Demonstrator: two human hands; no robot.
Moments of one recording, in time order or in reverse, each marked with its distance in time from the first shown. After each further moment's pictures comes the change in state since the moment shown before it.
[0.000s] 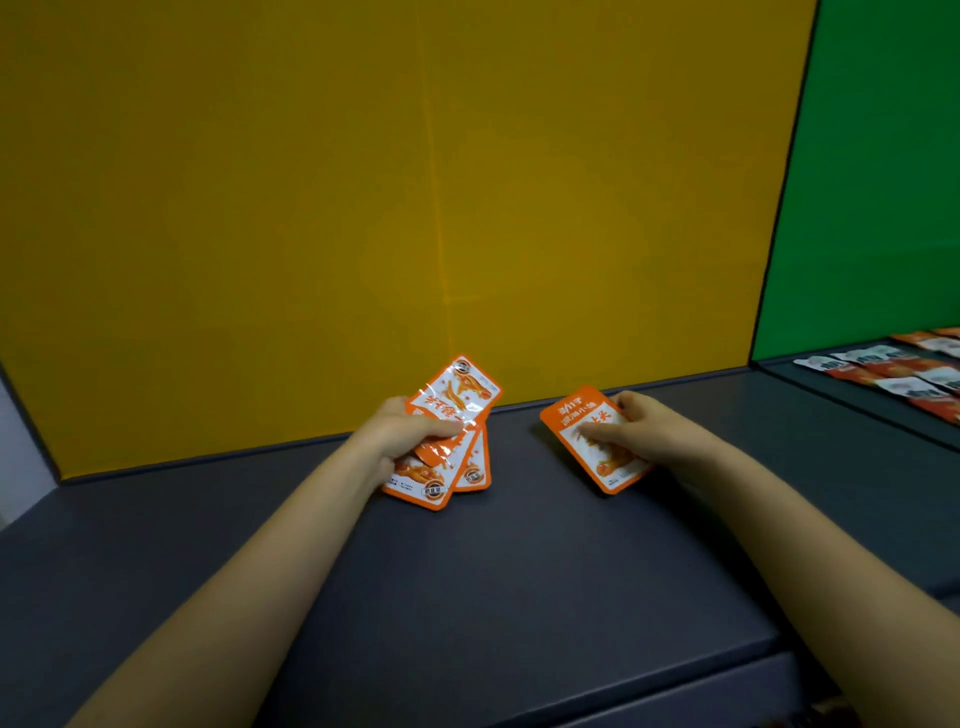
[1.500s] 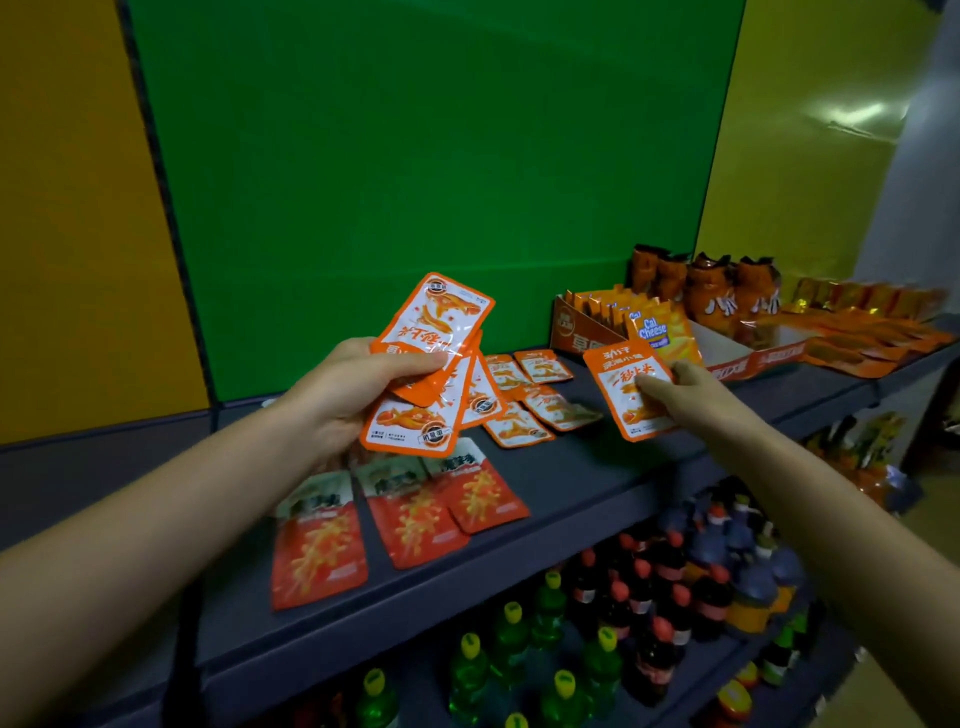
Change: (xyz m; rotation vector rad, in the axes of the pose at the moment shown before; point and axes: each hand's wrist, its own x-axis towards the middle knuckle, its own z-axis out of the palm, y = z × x) left_hand -0.021 0.225 0.610 -0.325 -0.323 0.241; right_hand -0.008 0.351 -0.585 0.122 0.487 0.030
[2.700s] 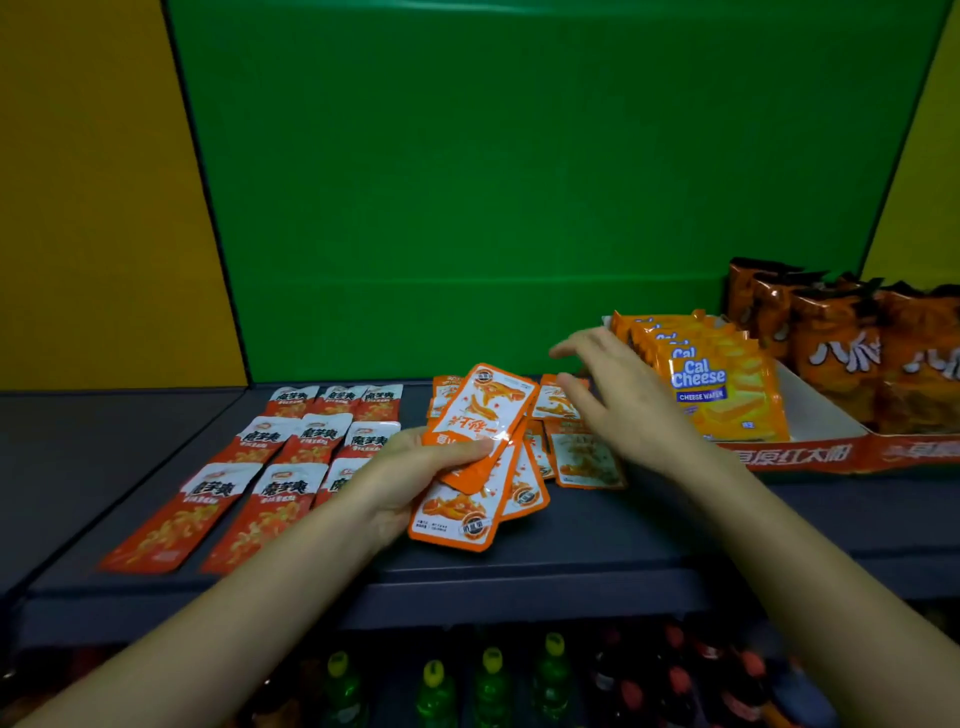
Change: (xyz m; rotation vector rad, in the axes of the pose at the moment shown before) left_hand 0.044 -0.059 0.158 -0.083 0.328 -0.186; right_hand 0.125 0.019 -0.022 -0.396 -0.219 -1.022
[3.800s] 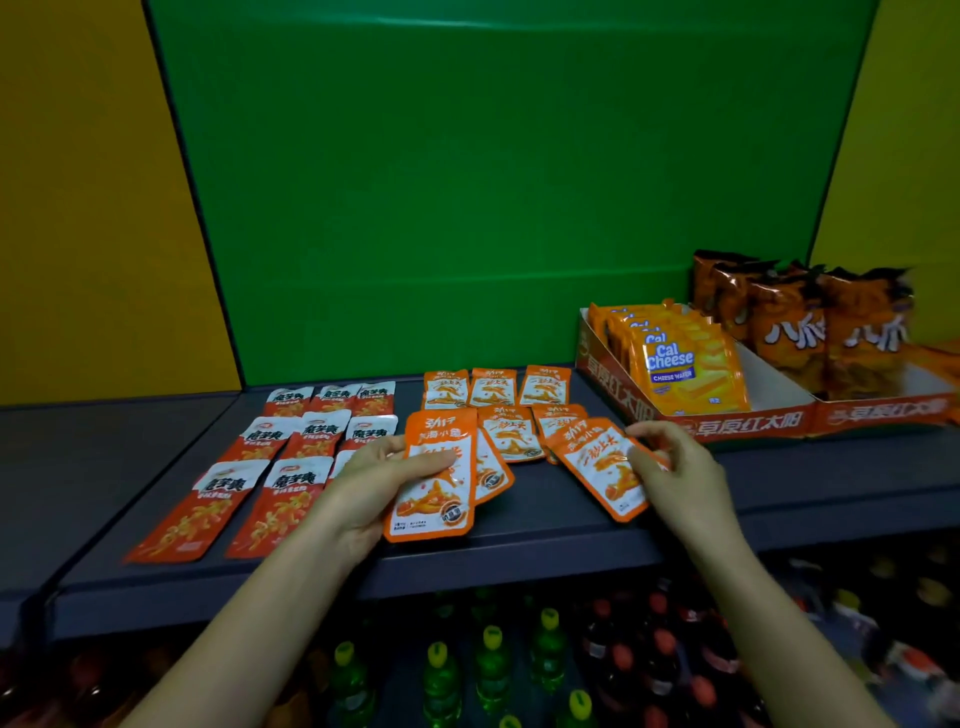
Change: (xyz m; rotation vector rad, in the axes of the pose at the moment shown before) left_hand -0.028 -0.010 -0.025 -0.052 0.012 0.023; right_hand -0.098 -0.001 0.001 0.463 0.162 0.760
